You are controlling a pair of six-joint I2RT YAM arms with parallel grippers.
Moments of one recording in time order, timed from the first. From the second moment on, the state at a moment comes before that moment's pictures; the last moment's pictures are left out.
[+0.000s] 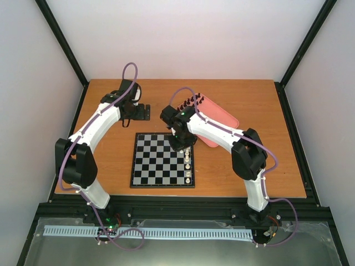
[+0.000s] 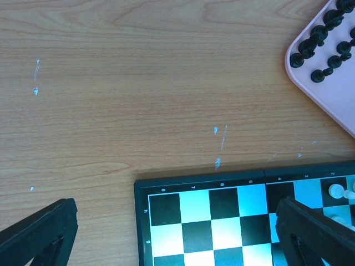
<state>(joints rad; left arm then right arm) -0.28 1.66 1.44 -0.83 -0.05 -0.26 0.84 2.02 1.75 -1.18 -0.04 0.38</state>
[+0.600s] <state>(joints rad) -0.28 1.63 1.44 -0.83 -0.05 -0.26 0.85 2.08 1.69 -1.05 -0.03 0.34</state>
